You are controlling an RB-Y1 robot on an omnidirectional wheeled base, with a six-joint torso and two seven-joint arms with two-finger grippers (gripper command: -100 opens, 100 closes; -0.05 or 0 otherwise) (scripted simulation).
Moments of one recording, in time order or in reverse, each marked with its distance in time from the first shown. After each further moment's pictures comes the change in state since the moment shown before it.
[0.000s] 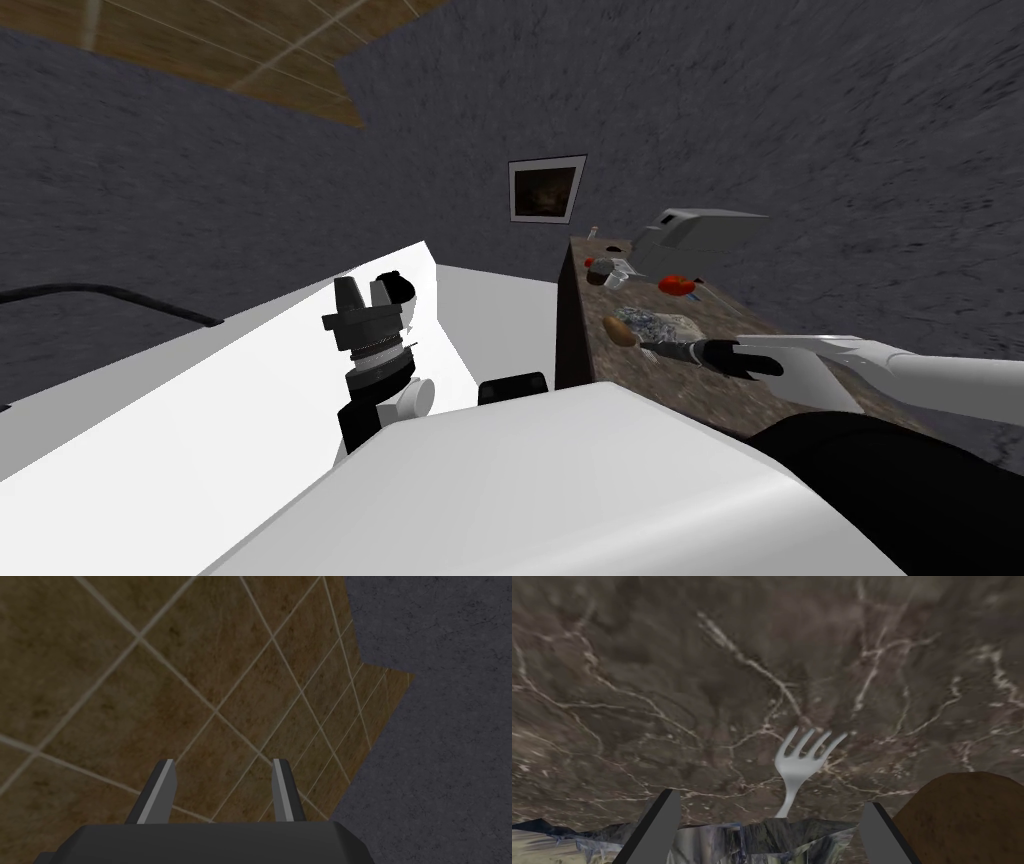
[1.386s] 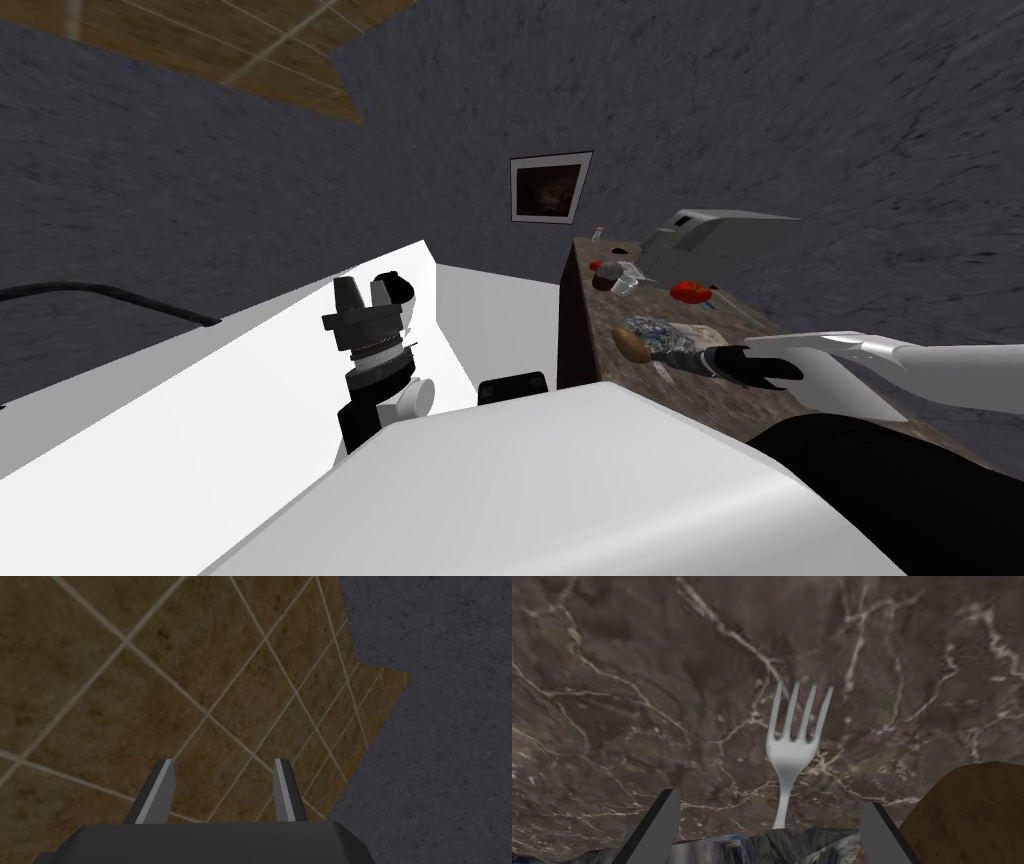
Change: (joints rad) left arm 0.000 0.000 0.000 0.000 0.000 0.000 0.000; right arm 0.101 -0.133 0.038 -0.034 -0.077 -0.043 -0.063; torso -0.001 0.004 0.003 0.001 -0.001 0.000
